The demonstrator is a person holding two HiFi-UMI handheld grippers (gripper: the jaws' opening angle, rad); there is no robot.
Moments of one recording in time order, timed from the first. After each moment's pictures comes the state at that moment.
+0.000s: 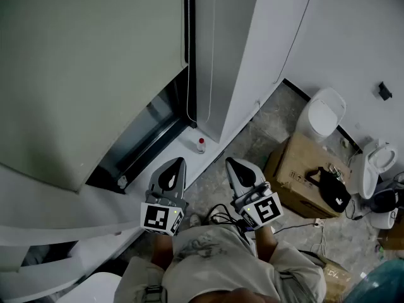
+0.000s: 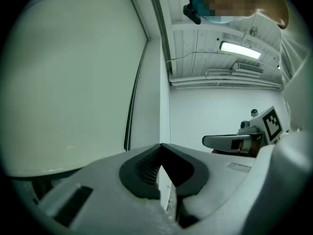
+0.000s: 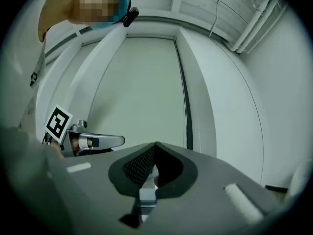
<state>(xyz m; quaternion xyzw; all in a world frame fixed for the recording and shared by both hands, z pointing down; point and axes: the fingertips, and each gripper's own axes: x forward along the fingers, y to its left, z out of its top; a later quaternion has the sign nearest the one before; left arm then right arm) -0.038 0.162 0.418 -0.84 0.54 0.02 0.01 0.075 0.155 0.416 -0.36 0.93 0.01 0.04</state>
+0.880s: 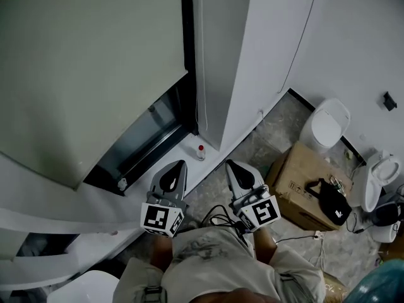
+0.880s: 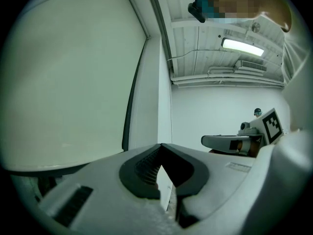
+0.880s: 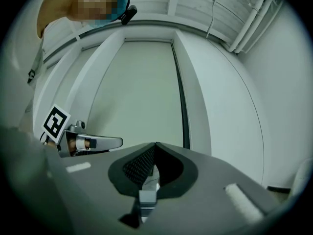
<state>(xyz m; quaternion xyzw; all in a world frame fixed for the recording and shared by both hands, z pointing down) -0.006 0.153 0.420 -0.83 0.56 0.03 0.00 0.107 0.139 0.417 -0.36 0.93 0.02 0.05</state>
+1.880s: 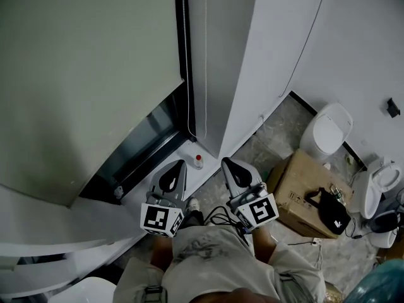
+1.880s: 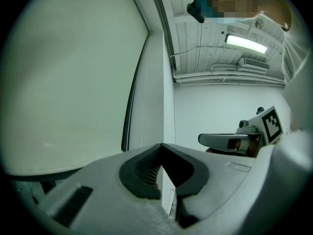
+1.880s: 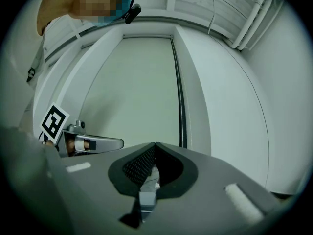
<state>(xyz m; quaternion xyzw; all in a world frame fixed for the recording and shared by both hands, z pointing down) -0.010 0.076 0.422 -0.83 0.56 0.03 0.00 0.092 0.060 0.413 -0.35 0.94 0.03 0.05</state>
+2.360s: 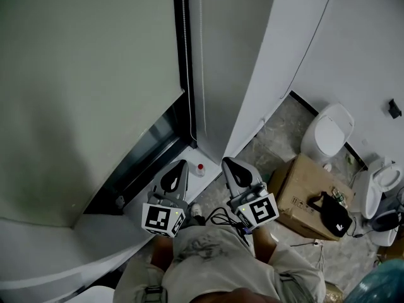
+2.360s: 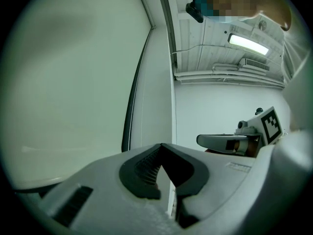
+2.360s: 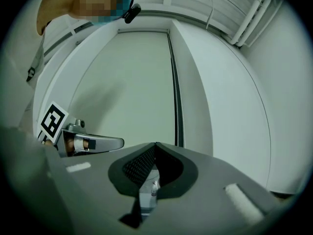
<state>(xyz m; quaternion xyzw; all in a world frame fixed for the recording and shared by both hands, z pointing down) -0.034 0.007 0.429 -0.83 0.55 0.03 -0.01 0.063 -0.006 0.415 -0.36 0.93 0.02 0.05</state>
